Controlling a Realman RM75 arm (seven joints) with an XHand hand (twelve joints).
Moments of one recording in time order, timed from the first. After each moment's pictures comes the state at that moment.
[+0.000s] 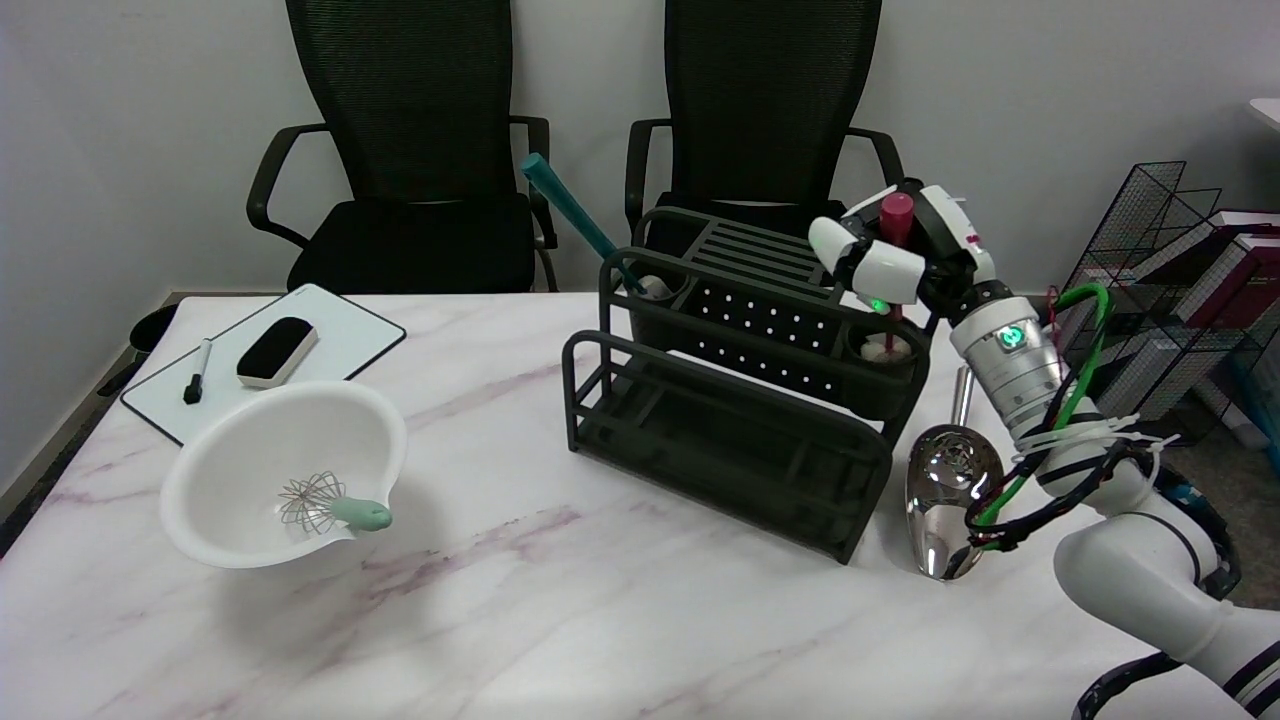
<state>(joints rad) -0.22 -0.96 -1.54 1.65 0.73 0.47 1.07</state>
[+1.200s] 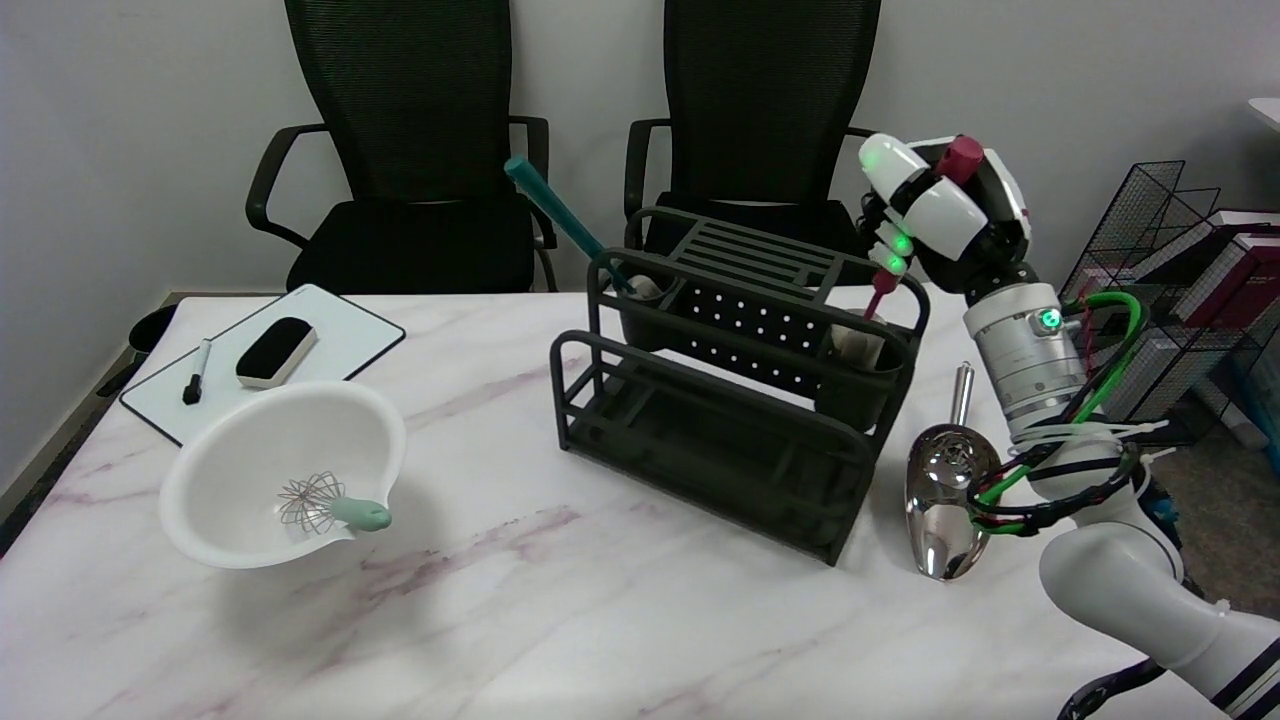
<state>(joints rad) -0.21 -0.96 -1.64 1.72 1.03 0.65 1.13</state>
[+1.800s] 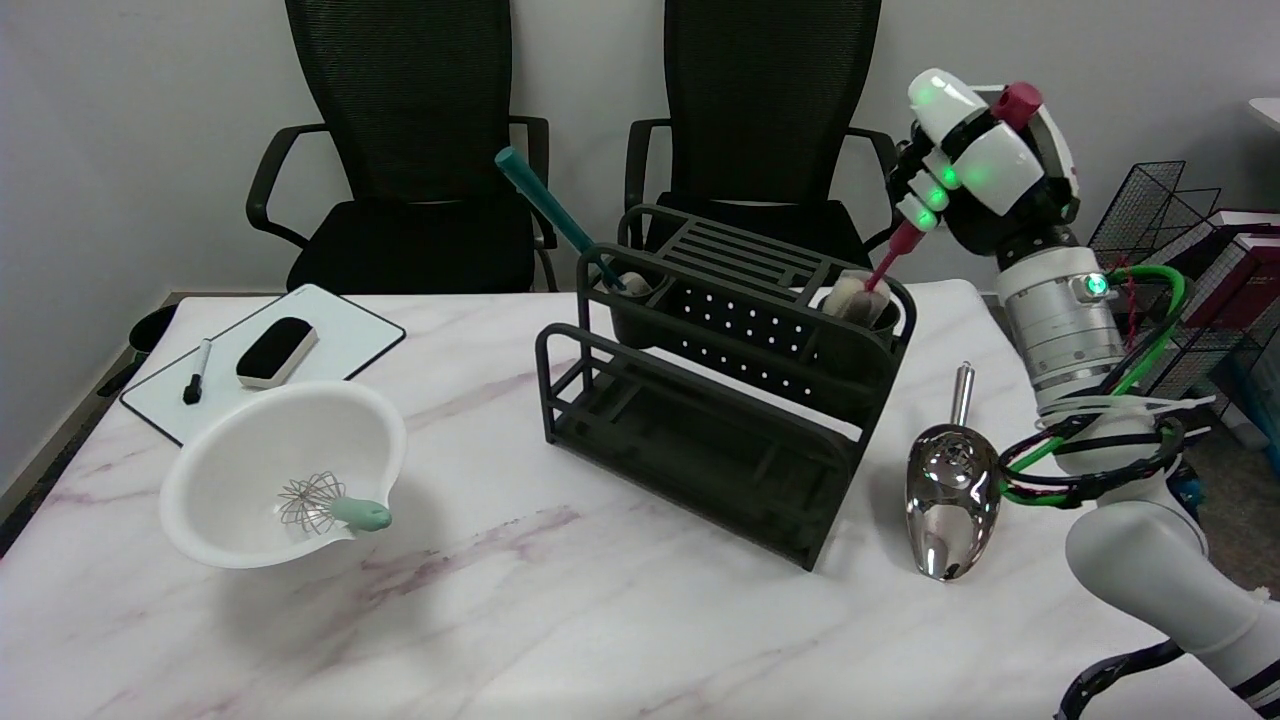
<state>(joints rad) -0.23 -0.95 -1.57 1.82 1.12 0.62 1.16</state>
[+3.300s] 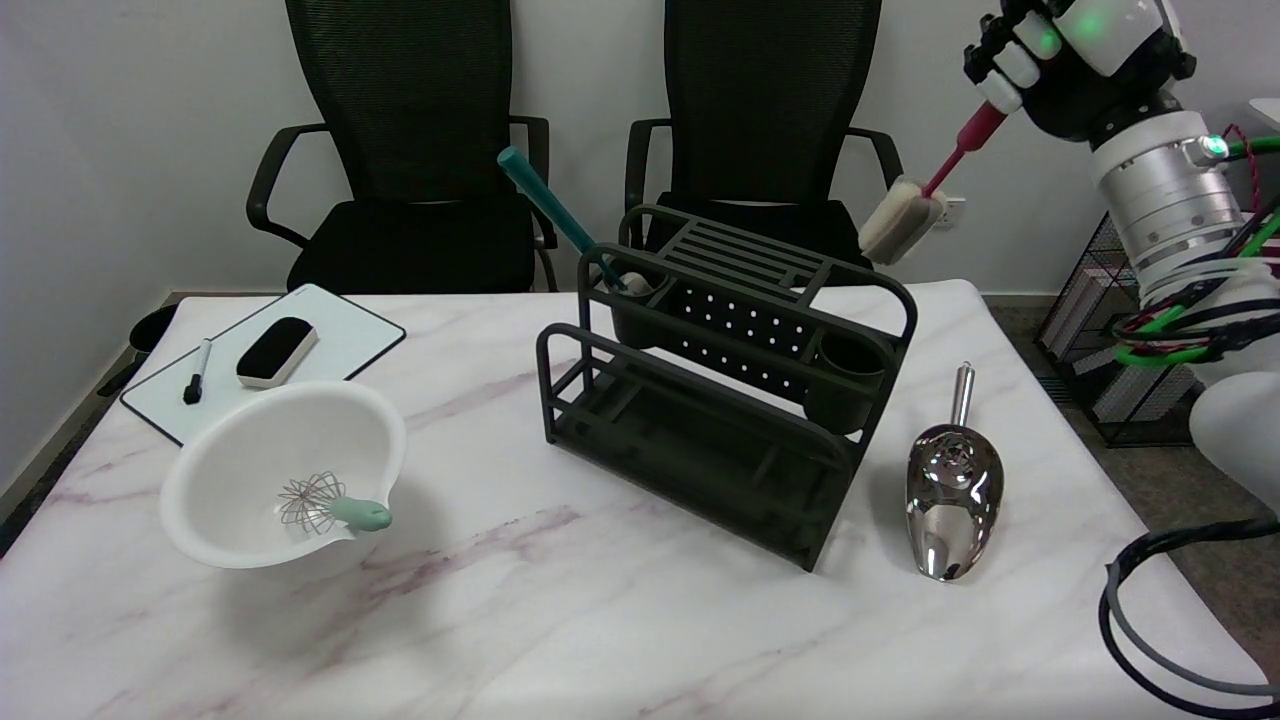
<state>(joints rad) -0.14 -0.84 -1.27 1.86 1.34 0.27 1.17</state>
